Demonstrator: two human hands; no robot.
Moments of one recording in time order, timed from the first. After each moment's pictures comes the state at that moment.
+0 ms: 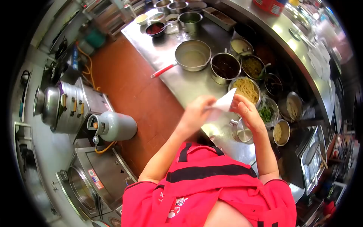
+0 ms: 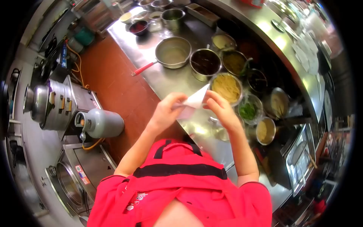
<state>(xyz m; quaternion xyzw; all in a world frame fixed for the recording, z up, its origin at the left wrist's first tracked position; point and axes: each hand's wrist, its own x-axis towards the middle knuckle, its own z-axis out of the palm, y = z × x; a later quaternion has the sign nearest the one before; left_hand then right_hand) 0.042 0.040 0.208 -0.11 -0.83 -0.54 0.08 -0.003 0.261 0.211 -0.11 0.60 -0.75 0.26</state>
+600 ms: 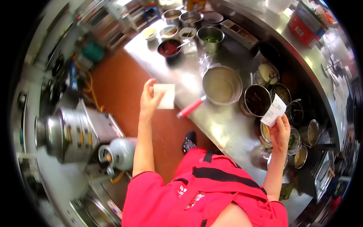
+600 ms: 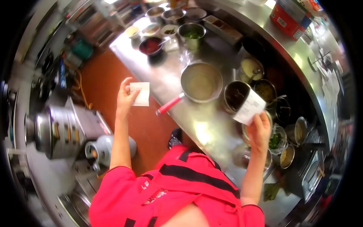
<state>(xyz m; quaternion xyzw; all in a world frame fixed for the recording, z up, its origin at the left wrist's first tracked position) -0.161 -0.295 0.148 0.05 -0.71 -0.69 0.12 -0.102 0.175 0.188 0.05 0.45 -0.89 -0.01</state>
